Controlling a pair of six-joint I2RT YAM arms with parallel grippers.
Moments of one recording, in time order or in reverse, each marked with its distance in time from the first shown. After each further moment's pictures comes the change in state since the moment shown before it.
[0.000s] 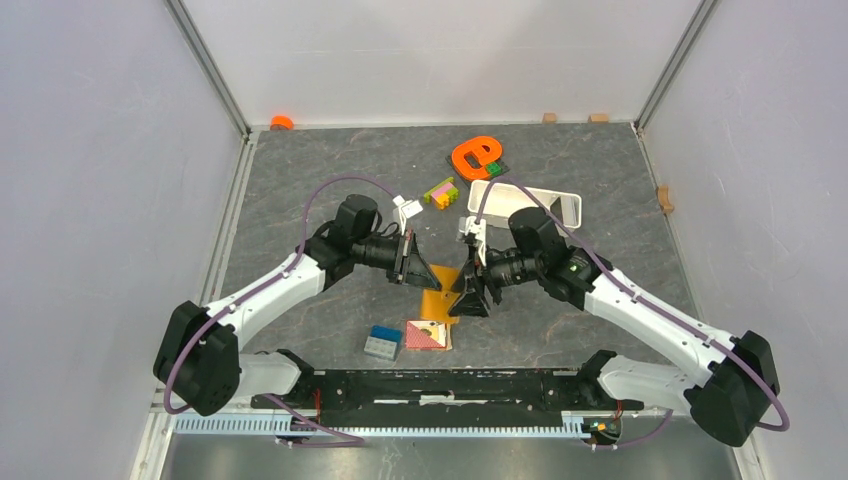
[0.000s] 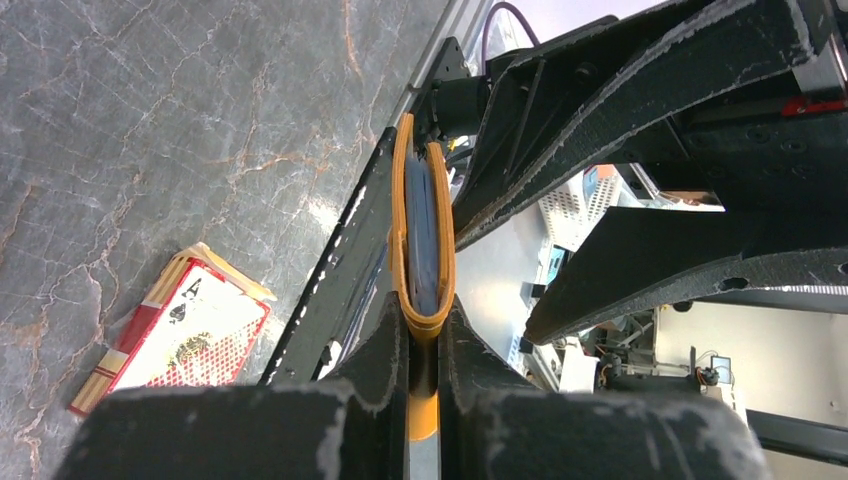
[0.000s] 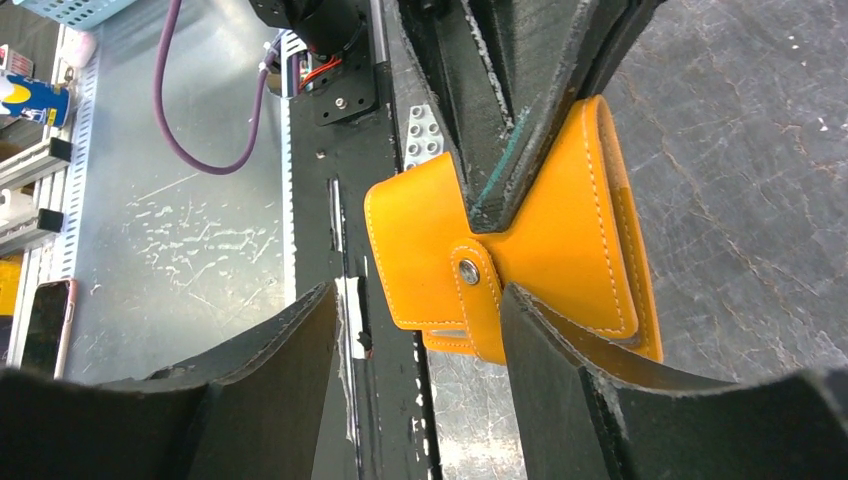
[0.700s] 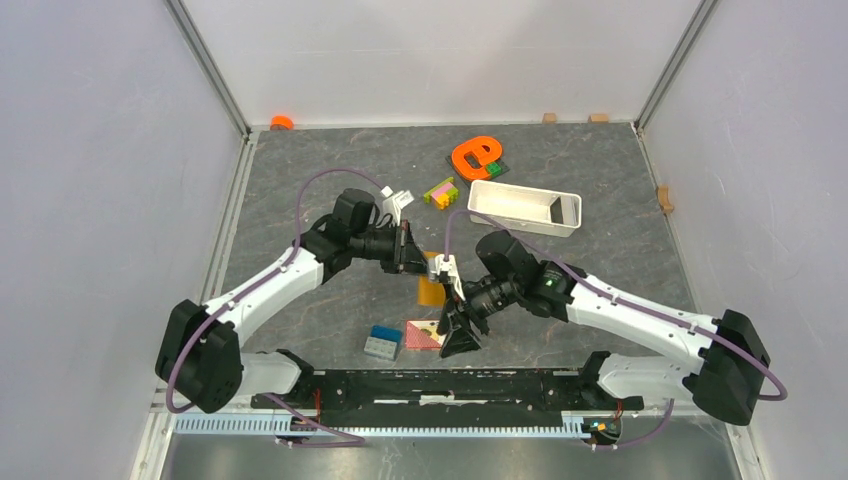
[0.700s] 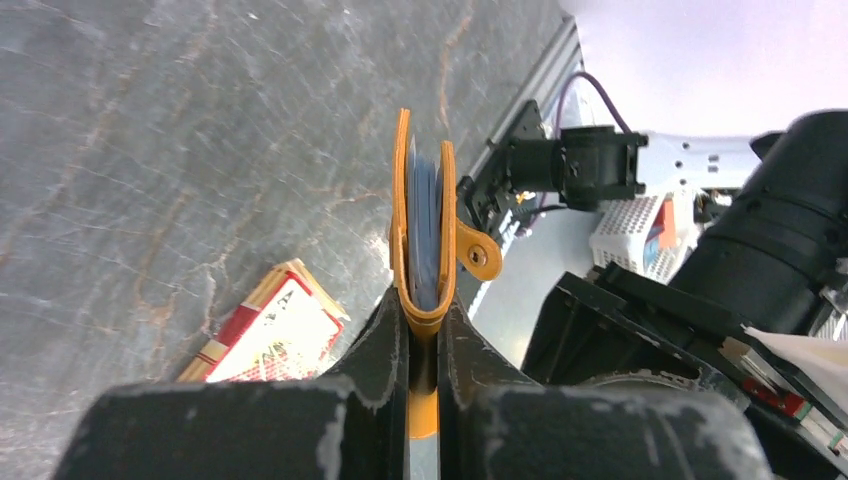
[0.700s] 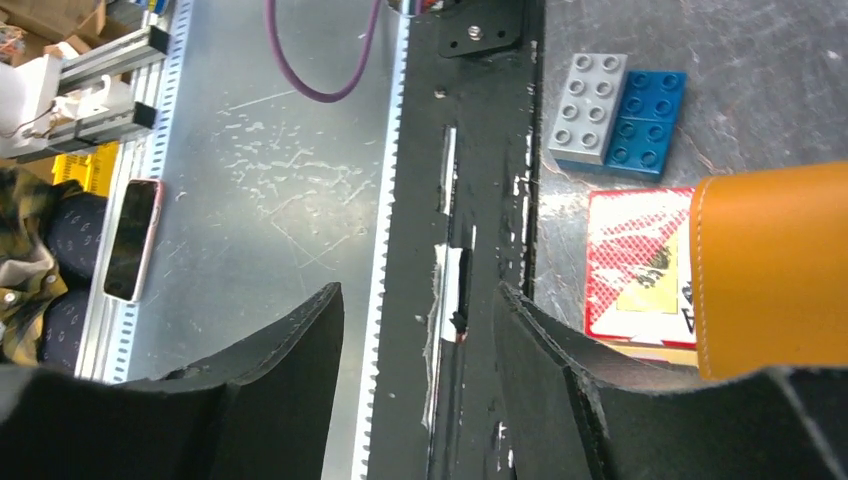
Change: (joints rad) left arm 0.026 0.008 0.044 -0.096 -0.165 0.050; right arm 0.211 0.071 -0.008 -0.009 -0.066 0.004
